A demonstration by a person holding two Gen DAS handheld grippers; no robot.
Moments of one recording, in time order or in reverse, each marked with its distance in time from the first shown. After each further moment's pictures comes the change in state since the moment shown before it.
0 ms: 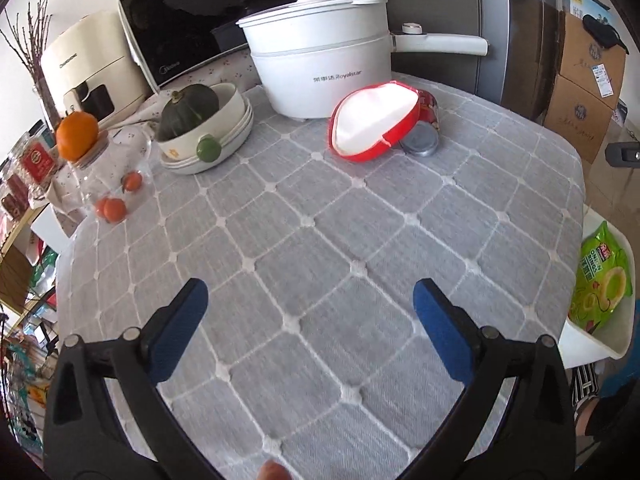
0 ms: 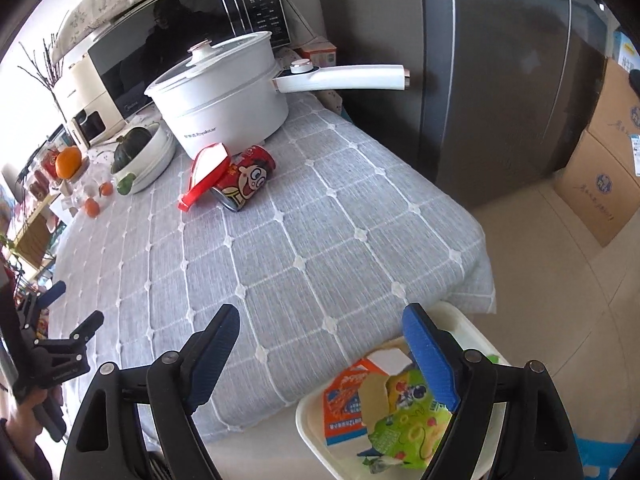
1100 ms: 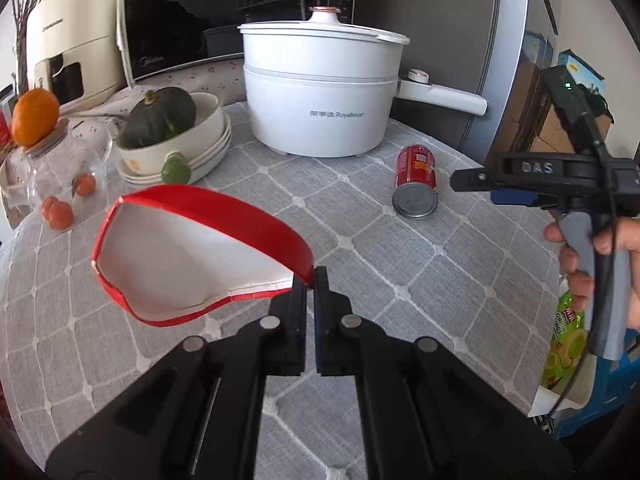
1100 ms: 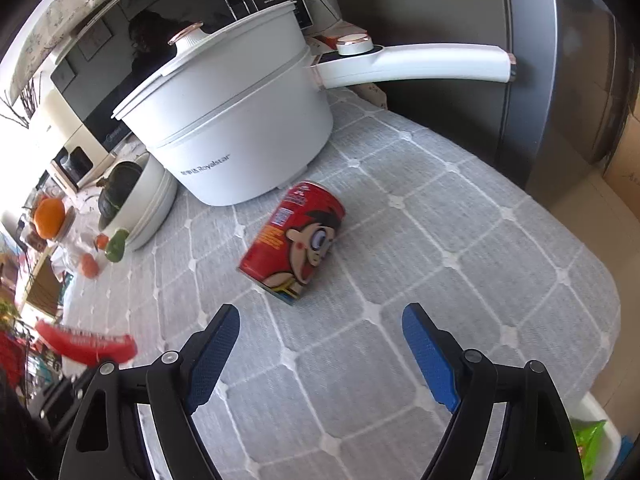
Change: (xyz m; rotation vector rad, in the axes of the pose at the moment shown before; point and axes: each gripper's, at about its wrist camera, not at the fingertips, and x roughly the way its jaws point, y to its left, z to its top) left arm 0.024 0.040 0.009 -0.165 -0.086 -0.208; right arm 0.123 0.068 0.082 0.126 -0.006 0.097
